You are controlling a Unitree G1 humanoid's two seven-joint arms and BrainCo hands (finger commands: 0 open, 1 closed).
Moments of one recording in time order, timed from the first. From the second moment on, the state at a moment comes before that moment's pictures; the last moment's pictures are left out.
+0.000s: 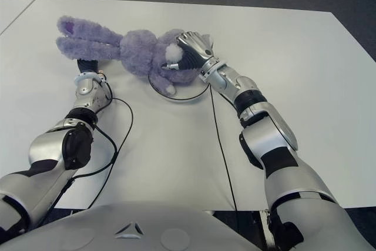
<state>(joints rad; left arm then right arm) -0.73 0.11 0.41 1.23 -0.08 -0.45 0.13 -0.93 -0.38 0.58 1.09 -0.69 -0.74 -0.42</state>
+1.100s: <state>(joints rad) -0.73 0.11 0.42 1.23 -0.07 -0.45 0.14 -0.88 -0.39 0.58 1.09 -0.71 -0.69 -0.48</state>
